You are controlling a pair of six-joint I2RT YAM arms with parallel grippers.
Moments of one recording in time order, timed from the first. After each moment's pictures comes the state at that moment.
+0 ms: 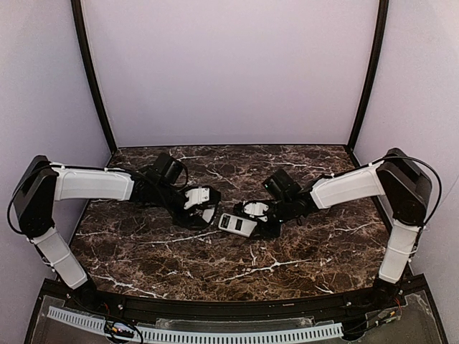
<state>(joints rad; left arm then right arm) -0.68 1.63 1.01 -0.29 0.42 0.78 0.81 1.83 1.04 -0.20 -0.26 -0.56</state>
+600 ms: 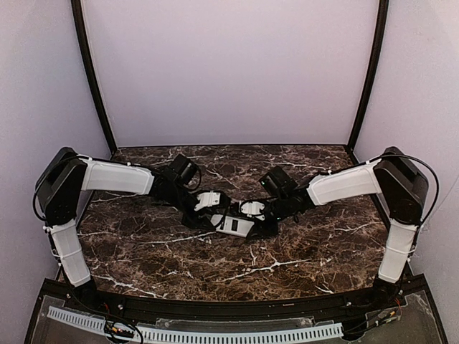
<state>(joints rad) -0.68 1.86 1.18 -0.38 0.50 0.87 0.81 1.87 1.10 -0.24 -0.34 -0.65</state>
